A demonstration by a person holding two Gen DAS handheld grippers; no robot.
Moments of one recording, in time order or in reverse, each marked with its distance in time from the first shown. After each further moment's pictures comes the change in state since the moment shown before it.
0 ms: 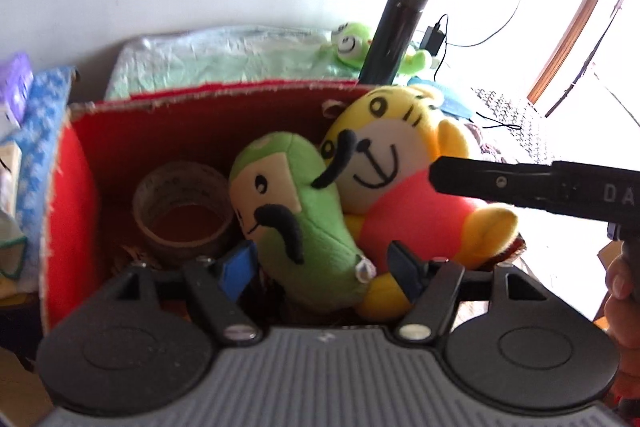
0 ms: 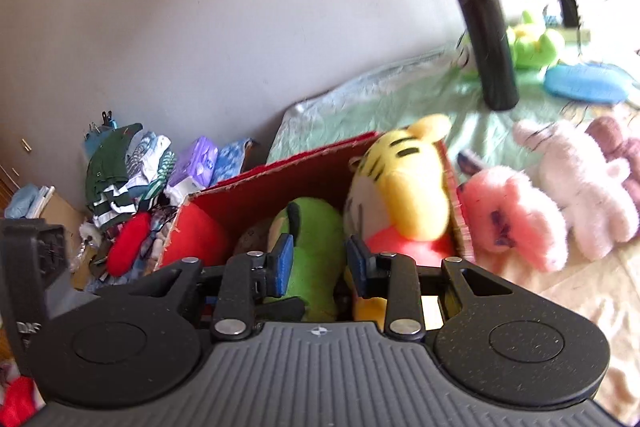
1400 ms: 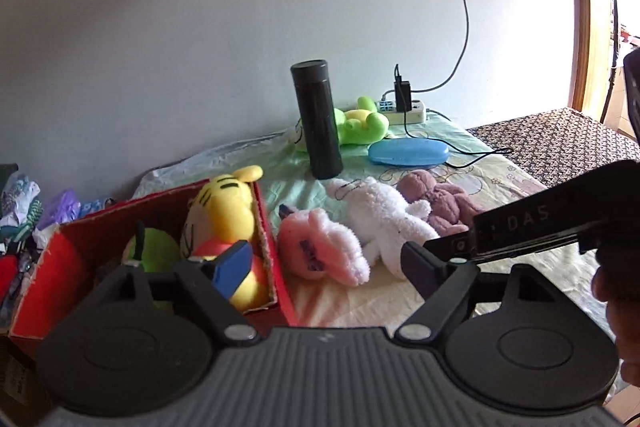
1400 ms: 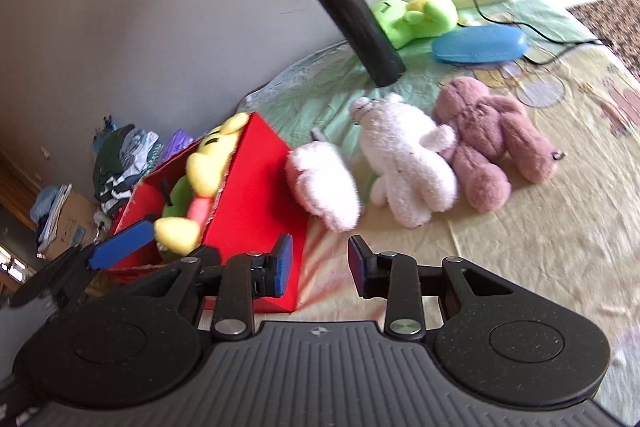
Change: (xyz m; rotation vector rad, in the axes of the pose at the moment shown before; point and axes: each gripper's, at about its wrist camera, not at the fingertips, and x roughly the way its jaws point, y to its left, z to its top) left arm 0.026 -0.250 -0.020 0.192 -0.253 0.317; right arm -0.079 -0.188 -0.001 0.110 0.105 0.085
